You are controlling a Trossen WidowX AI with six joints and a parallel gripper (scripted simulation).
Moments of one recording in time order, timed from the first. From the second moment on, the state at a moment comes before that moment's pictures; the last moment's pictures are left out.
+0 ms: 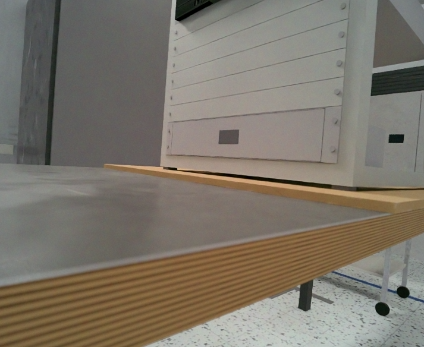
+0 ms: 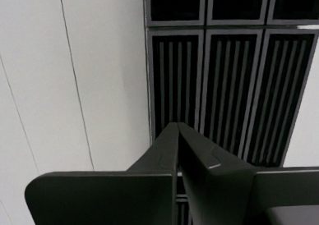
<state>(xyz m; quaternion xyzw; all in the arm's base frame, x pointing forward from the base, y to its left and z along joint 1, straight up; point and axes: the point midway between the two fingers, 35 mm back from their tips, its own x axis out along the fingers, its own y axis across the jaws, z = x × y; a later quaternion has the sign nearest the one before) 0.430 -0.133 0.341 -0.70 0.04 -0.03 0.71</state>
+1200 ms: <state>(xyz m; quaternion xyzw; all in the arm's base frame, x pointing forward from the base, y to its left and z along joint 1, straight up) 0.378 -0.128 0.343 -0.70 0.04 -0.03 0.71</state>
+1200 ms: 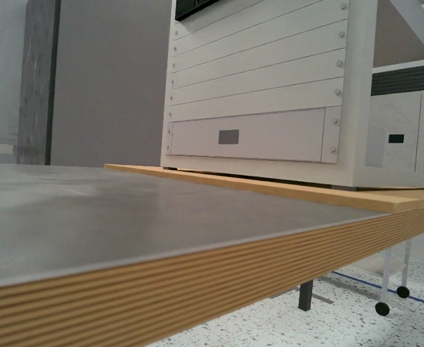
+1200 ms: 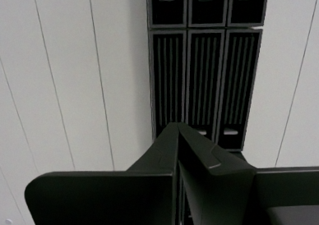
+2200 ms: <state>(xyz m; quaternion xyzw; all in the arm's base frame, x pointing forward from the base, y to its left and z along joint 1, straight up) 0.357 -0.218 0.388 -0.70 0.04 -0.03 0.71</state>
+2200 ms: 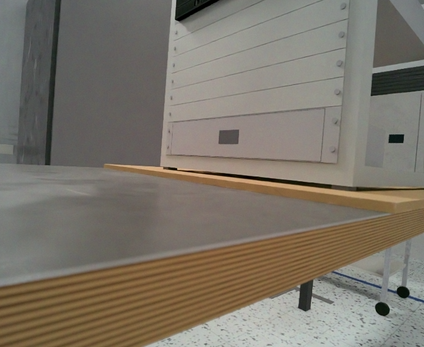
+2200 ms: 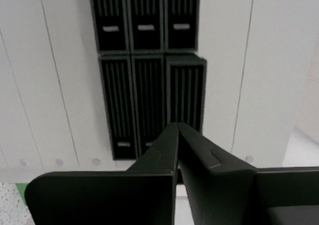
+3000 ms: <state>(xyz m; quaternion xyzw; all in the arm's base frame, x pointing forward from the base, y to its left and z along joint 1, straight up) 0.371 -0.238 0.394 -0.70 0.04 -0.03 0.71</state>
